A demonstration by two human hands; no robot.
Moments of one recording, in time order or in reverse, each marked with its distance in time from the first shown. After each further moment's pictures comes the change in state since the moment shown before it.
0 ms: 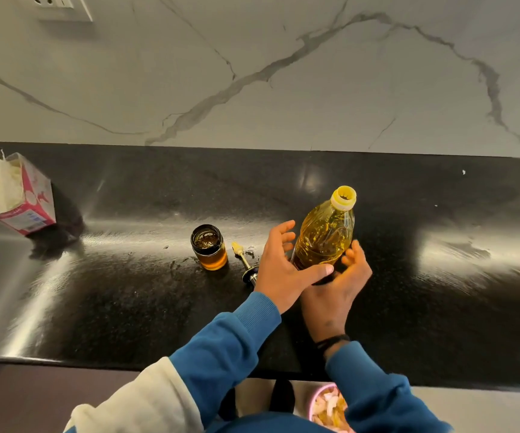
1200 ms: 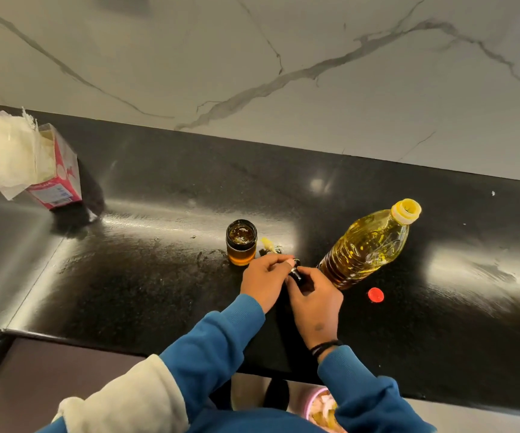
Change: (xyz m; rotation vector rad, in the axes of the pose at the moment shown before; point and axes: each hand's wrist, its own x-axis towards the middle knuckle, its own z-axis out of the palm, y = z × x) left_hand 0.004 -0.047 -0.068 -0.109 0.130 -0.275; right_hand -0.033 -0.014 0.048 -0.209 -0.358 -0.097
